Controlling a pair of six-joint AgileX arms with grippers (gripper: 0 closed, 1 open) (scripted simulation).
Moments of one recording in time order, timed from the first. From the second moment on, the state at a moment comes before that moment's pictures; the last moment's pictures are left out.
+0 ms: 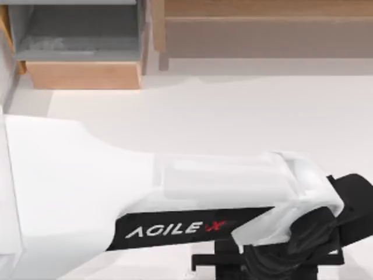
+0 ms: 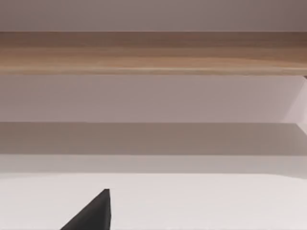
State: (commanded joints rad) left arm -1.24 2.01 1.48 -1.00 -0.11 -1.21; right arm 0.00 0.00 0.00 0.00 0.00 0.00
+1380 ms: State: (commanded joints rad) left arm -1.31 1.98 1.47 -0.95 -0.09 -1.31; right arm 0.00 0.00 0.00 0.00 0.00 0.00
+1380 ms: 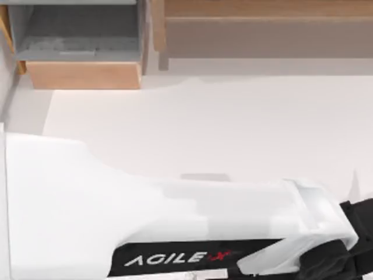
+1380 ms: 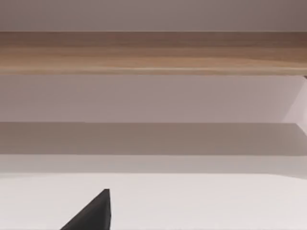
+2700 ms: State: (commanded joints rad) left arm -1.31 2.03 1.41 -0.93 -0.09 -1.30; right arm 0.00 0.00 0.00 0.00 0.00 0.00
